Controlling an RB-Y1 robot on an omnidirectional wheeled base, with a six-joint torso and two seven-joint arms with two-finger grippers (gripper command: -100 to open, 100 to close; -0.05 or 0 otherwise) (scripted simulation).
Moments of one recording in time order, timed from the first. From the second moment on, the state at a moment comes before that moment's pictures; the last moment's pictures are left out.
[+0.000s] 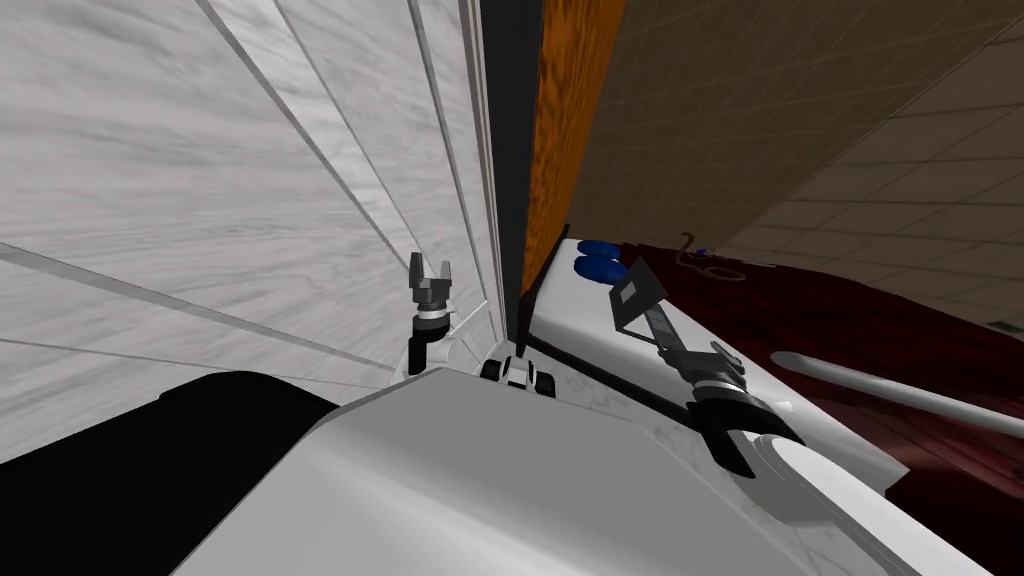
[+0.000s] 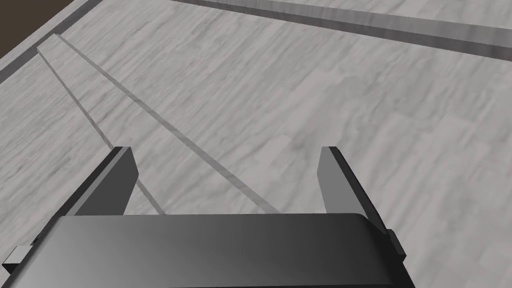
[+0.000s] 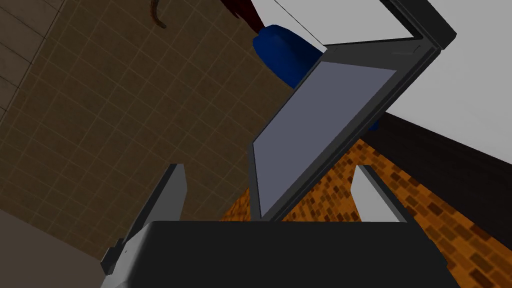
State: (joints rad) left arm 0.46 0.01 0.05 -2.24 0.01 -0.64 0.06; right arm 0.76 -1.02 -0.11 -2.13 0.86 0.53 0.35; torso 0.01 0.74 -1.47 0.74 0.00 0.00
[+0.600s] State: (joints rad) left arm 0.46 0.01 0.04 -2.24 0.01 -0.64 0.06; right arm 0.76 -1.15 -0.09 -2.09 0.96 0.69 0.36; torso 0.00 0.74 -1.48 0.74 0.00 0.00
